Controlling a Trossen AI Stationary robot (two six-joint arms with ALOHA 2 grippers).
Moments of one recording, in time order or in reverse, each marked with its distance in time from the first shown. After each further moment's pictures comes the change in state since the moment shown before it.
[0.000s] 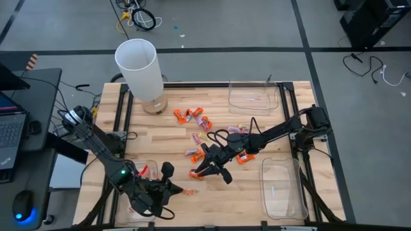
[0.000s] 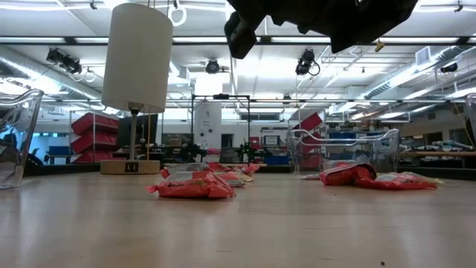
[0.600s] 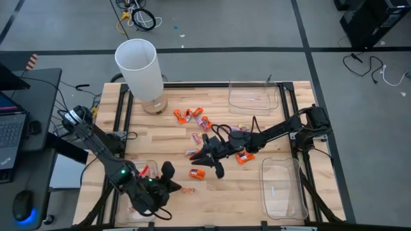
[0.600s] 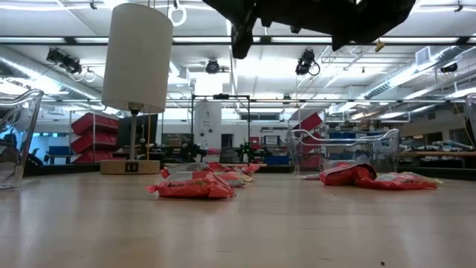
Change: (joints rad) left arm 0.002 -0.002 0.000 -0.118 -0.003 0.172; right arm -0.011 0.000 0.000 0.089 0.243 0.002
